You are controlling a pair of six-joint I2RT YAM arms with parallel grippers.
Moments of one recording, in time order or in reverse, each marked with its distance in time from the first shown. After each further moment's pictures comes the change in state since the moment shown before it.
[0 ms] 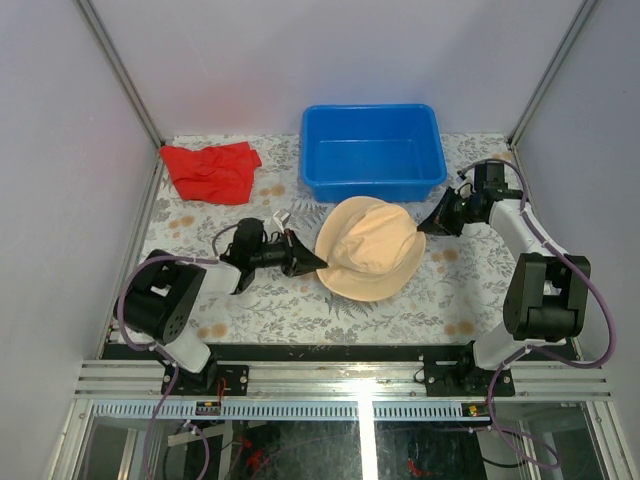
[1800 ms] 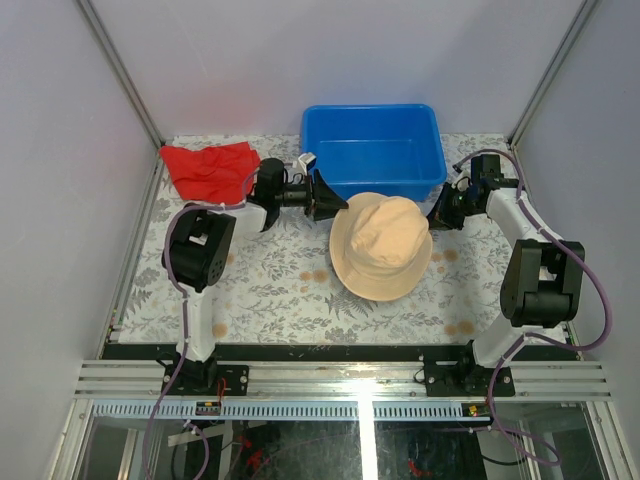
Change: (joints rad) left arm 0.082 0.415 0.707 -0.126 0.224 -0.006; right arm 0.013 0.093 0.118 -0.080 0.072 -0.137
